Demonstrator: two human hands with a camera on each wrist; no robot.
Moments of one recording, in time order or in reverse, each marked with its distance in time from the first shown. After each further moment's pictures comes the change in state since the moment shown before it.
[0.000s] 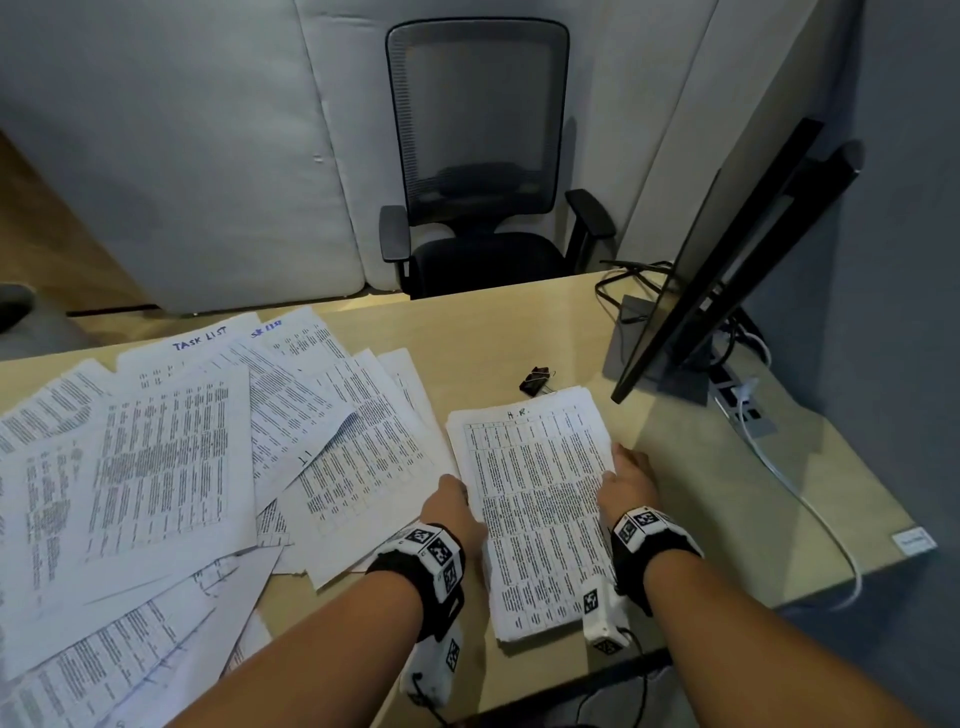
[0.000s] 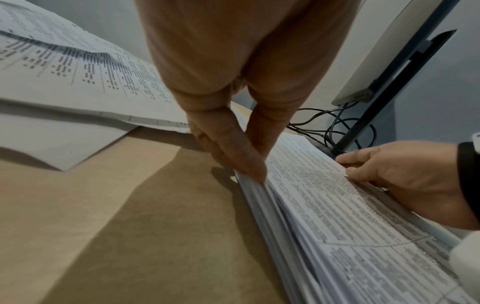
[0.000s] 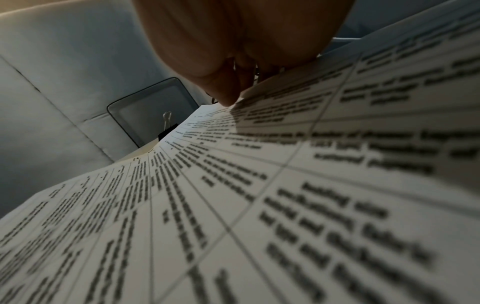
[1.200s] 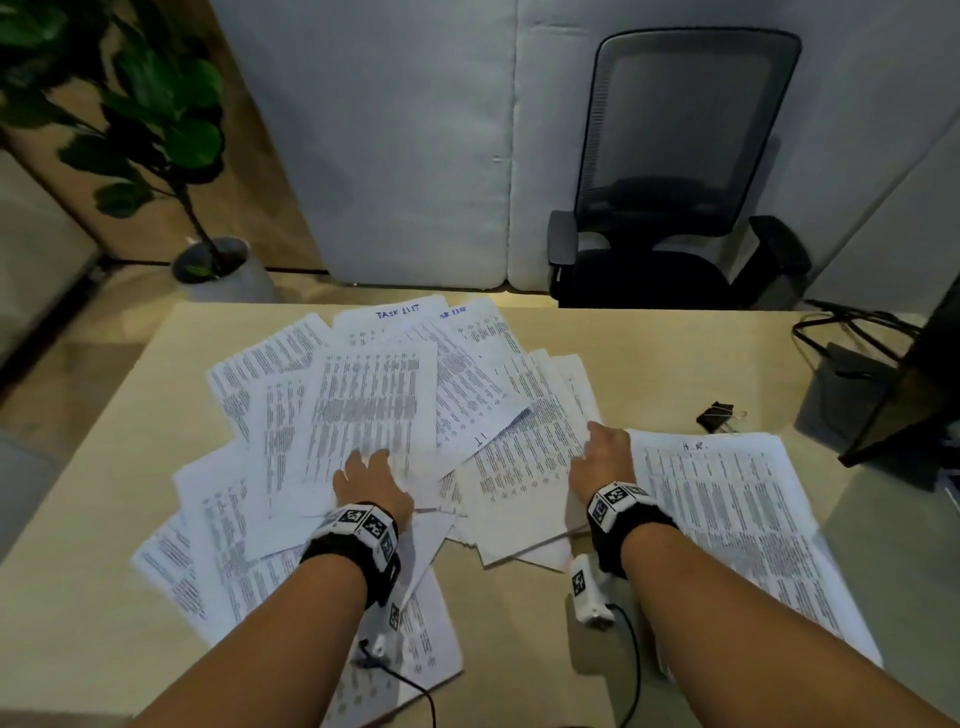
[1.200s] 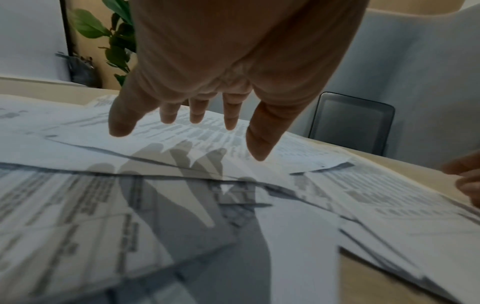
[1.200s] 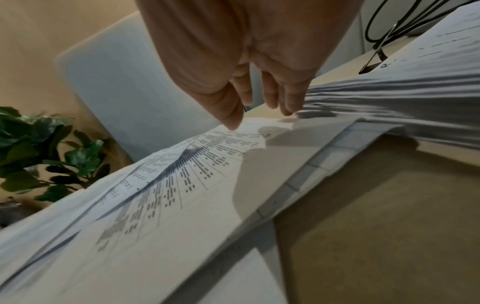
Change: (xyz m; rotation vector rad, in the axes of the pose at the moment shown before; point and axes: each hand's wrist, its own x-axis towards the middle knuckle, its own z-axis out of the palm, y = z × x) left_hand -0.012 -0.209 -0.173 0.179 0.390 -0.408; right_hand -0.062 -0.191 0.133 -0.109 -0.201 -0.370
